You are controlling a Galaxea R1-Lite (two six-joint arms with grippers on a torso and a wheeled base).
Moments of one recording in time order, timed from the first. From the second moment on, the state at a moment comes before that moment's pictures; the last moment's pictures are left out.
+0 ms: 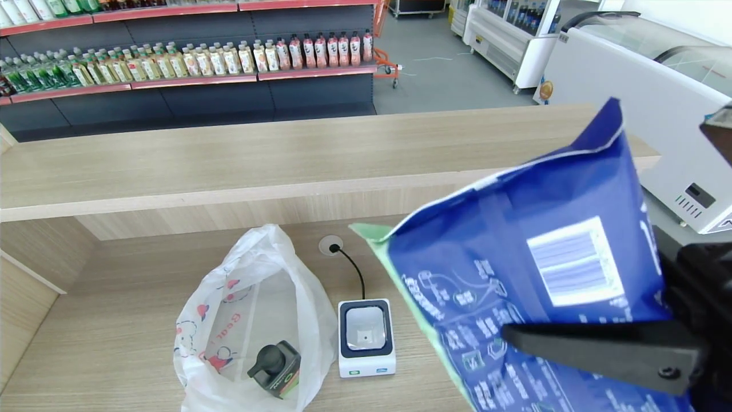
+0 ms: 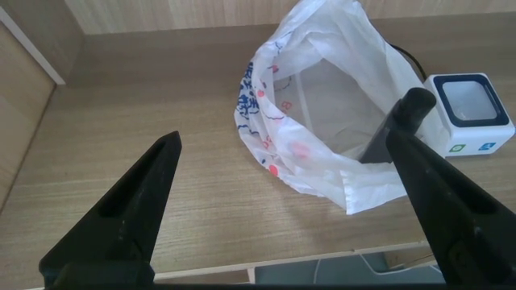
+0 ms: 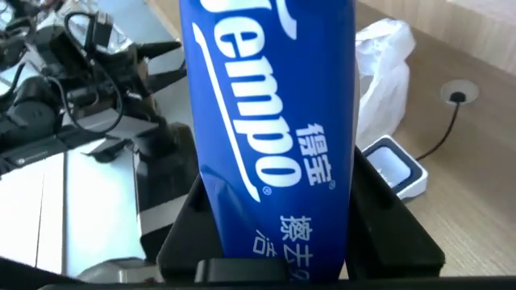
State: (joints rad) left arm 0.00 0.00 0.00 0.00 -0.02 0.00; right arm 0.87 1.20 -0.86 -0.15 0.43 -0.04
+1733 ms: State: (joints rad) left arm 0.00 0.00 0.00 0.00 -0.02 0.00; right arm 0.79 1.45 -0.94 -0.39 0.42 -0.77
